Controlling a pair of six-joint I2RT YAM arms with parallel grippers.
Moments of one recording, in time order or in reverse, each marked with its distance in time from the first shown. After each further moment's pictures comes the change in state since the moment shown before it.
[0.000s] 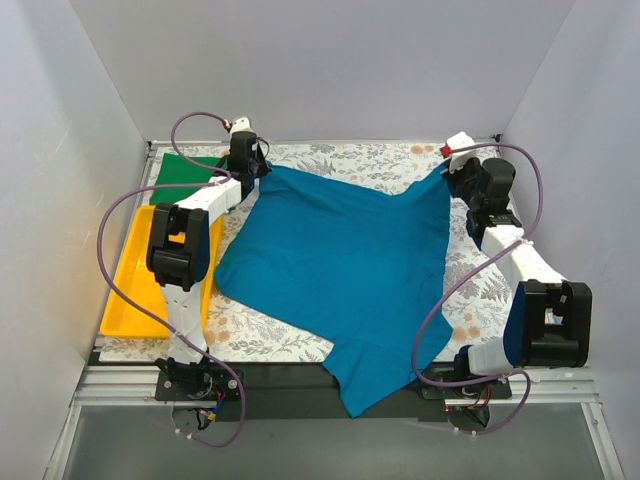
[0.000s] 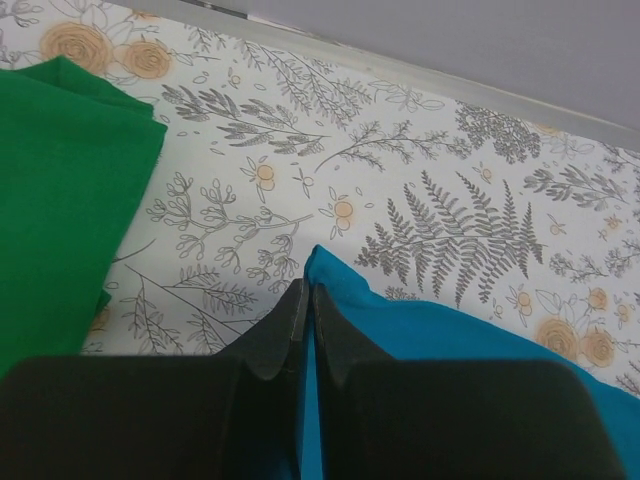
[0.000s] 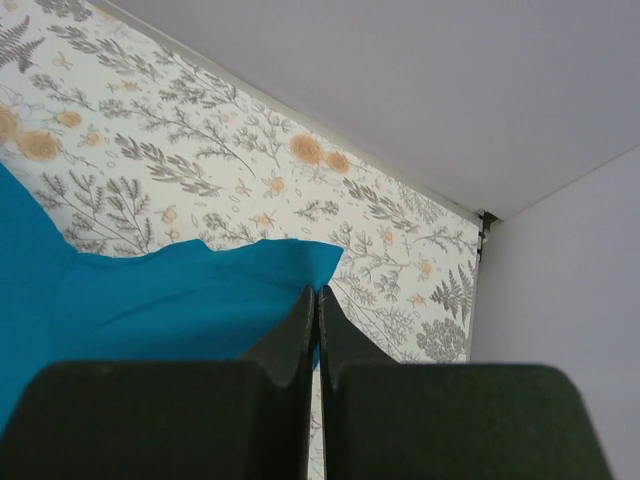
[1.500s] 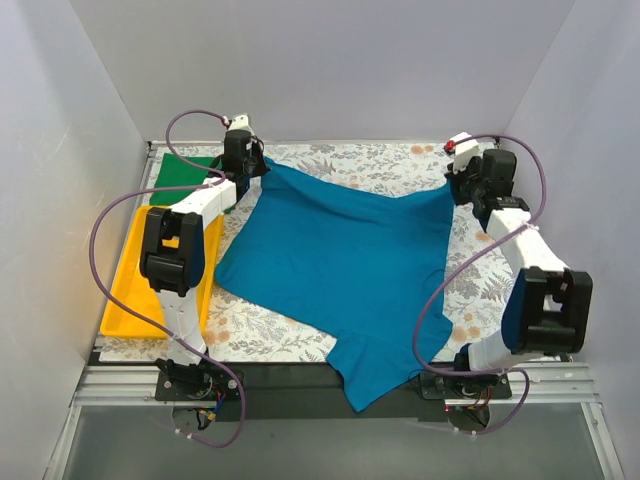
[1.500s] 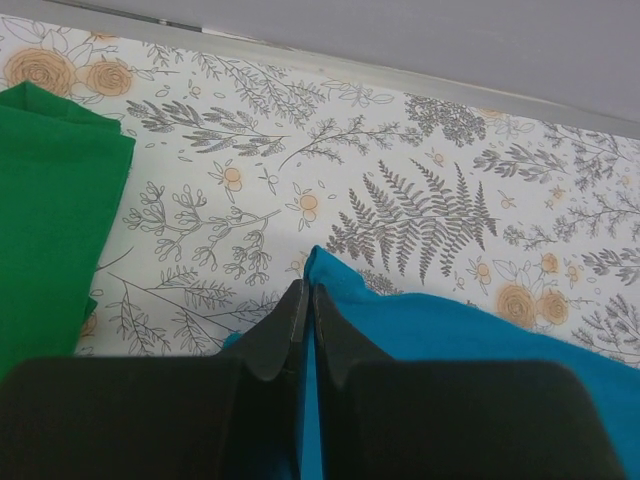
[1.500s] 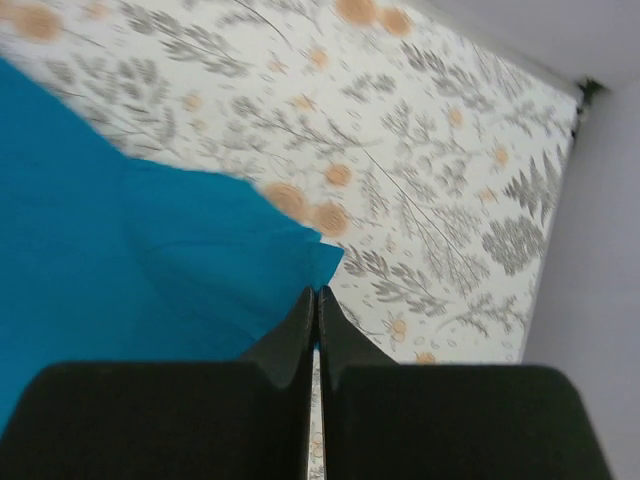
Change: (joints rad) left arm 0.016 -0.064 -0.040 0.016 0.099 0.038; right arm -0.030 0.113 0.175 -0.382 0.052 0.050
